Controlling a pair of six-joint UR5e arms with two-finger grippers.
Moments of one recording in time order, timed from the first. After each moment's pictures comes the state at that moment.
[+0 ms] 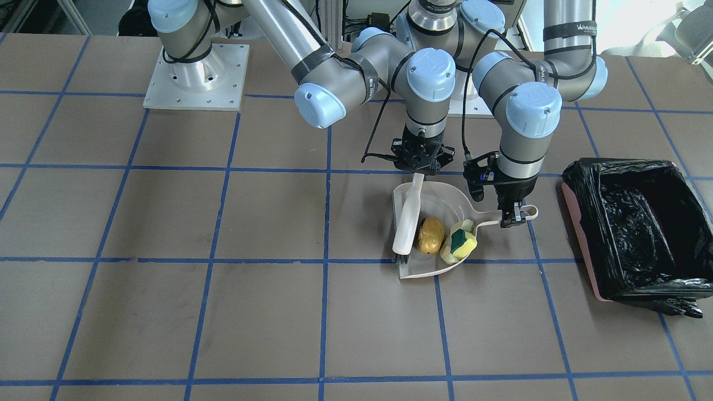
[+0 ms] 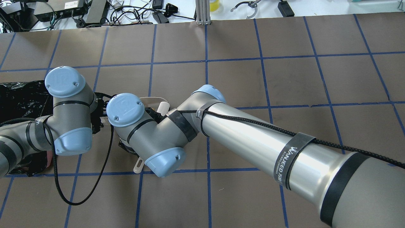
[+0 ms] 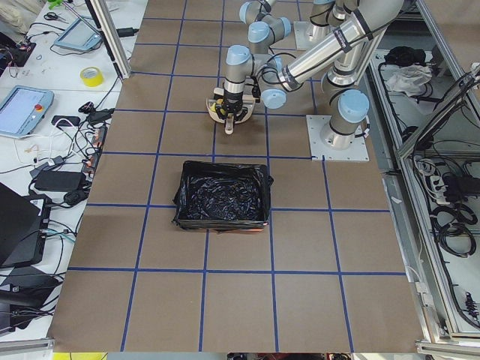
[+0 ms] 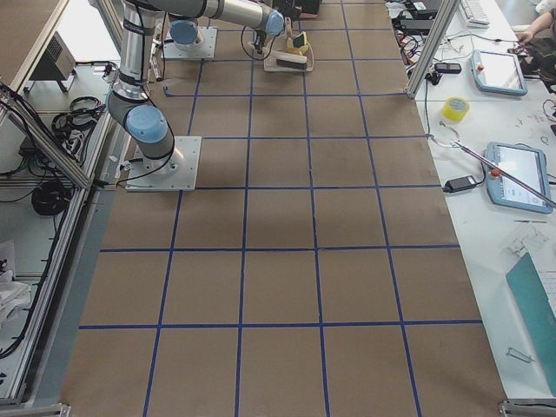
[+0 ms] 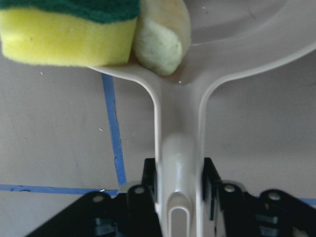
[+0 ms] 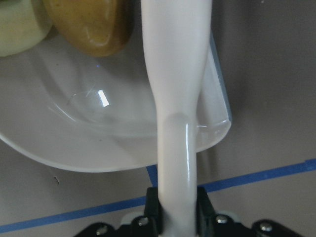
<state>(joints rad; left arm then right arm) -1.40 -1.69 -2.19 -0.69 1.77 1.77 2.33 -1.07 1.60 -2.15 -1.41 1.06</state>
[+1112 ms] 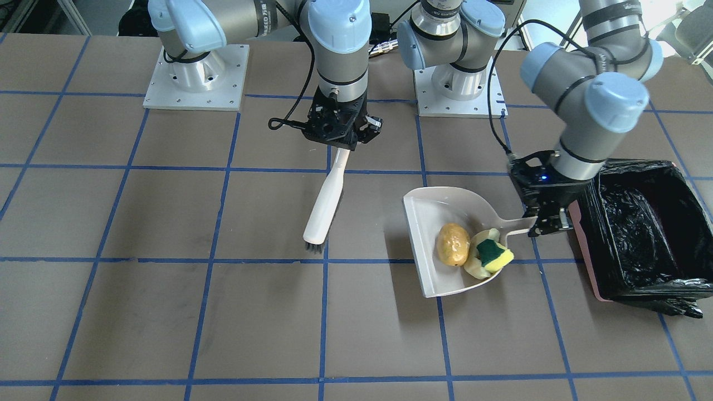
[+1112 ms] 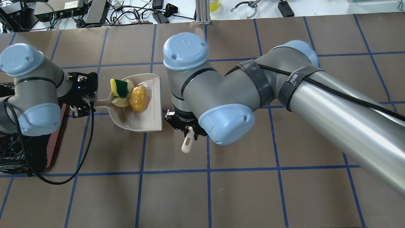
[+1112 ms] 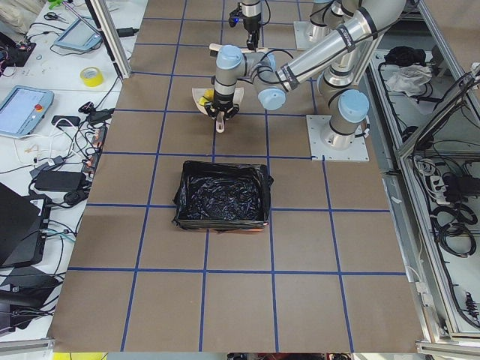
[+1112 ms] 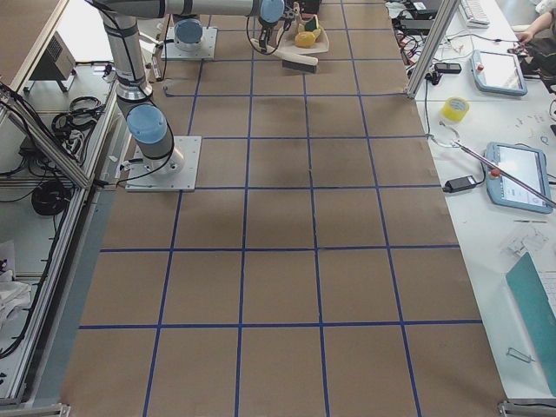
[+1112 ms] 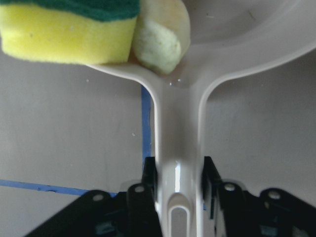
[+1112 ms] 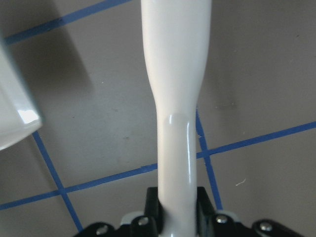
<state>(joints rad) -1.20 -1.66 -2.00 -0.91 1.51 1.82 2.07 -1.40 1.68 -1.77 -1.46 0.78</state>
